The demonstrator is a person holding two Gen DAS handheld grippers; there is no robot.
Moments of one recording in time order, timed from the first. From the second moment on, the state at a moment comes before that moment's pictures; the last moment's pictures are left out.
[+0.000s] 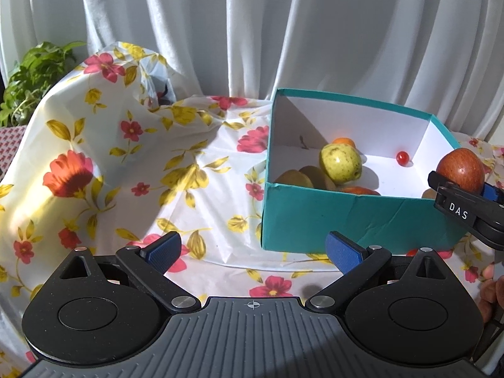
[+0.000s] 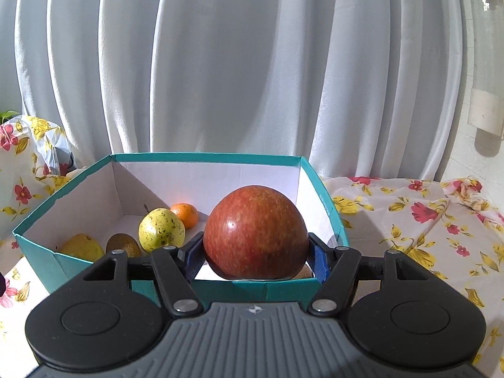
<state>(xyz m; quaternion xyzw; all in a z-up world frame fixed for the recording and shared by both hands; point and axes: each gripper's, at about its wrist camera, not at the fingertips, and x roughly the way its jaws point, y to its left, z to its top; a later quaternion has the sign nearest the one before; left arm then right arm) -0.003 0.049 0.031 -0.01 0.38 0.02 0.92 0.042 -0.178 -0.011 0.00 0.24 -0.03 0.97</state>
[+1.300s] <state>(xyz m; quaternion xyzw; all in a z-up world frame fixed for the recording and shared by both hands) -0.031 0.000 -0.002 0.05 0.37 -0.05 0.93 -0.064 -0.208 0.045 0.04 0.12 -0.07 0.99</state>
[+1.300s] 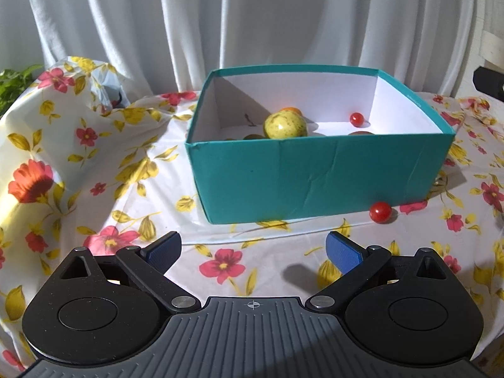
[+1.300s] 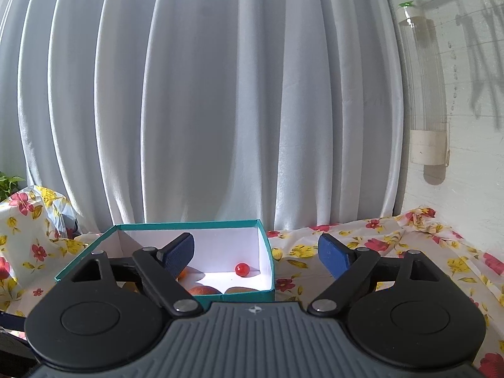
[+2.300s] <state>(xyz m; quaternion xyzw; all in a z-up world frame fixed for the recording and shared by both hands) -0.037 -0.056 -0.062 0.06 0.39 -0.13 0.91 -0.103 -0.226 0.031 0.03 0.16 -0.12 0.98</state>
